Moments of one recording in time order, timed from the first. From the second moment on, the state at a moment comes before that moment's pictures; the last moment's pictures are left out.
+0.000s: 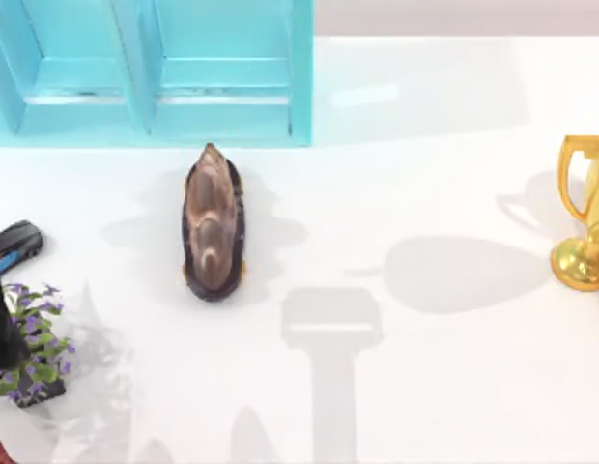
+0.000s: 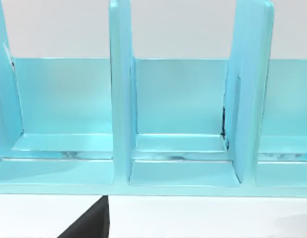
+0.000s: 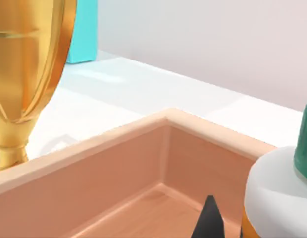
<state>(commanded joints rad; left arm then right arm) 0.00 0.00 0.00 0.00 0.00 0.00 -0.90 2.21 0.72 1.51 -1.64 0.01</state>
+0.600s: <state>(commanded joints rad) 0.00 0.00 0.00 0.00 0.00 0.00 -0.90 2.21 0.72 1.51 -1.64 0.01</state>
